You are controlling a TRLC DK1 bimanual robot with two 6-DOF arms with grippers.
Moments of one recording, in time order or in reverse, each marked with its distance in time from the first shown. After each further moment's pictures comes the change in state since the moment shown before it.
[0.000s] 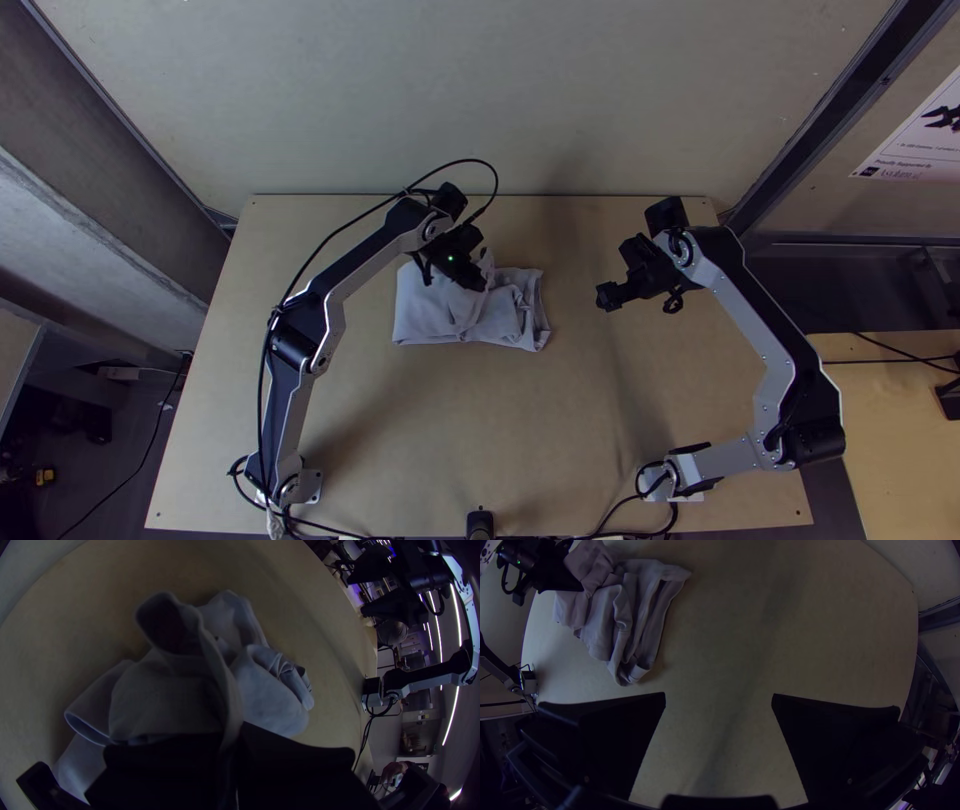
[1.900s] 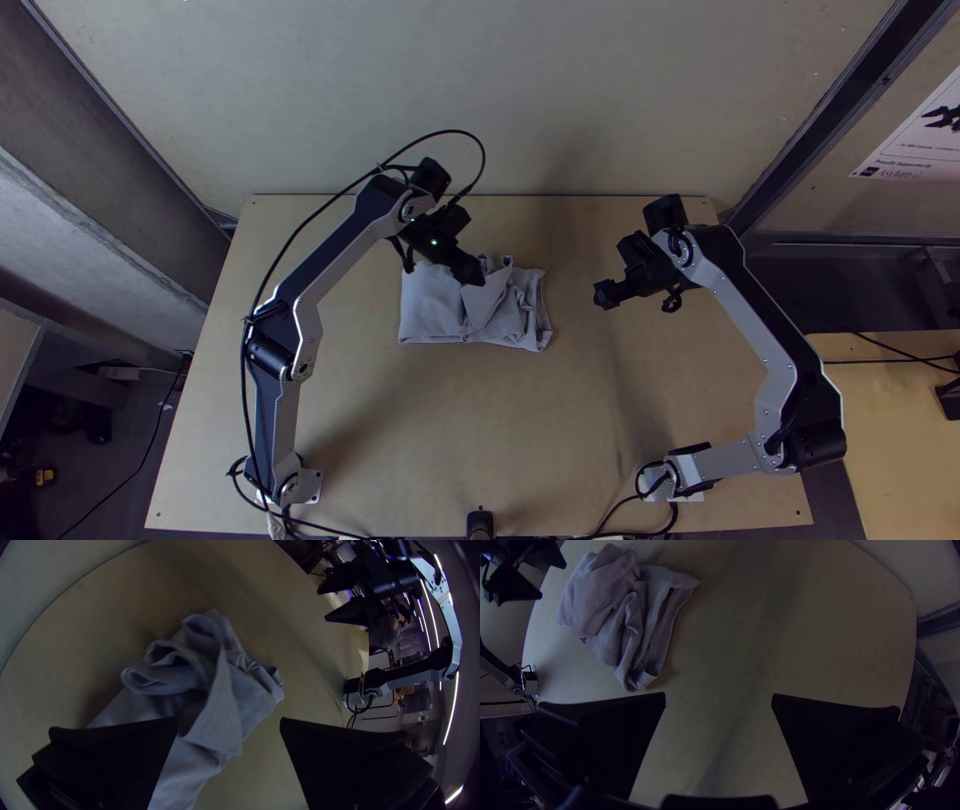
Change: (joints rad) left arm 0.041 -0.108 0.086 -0.171 0.014 0.021; right arm 0.026 -0.013 0.016 0.003 0.000 0.013
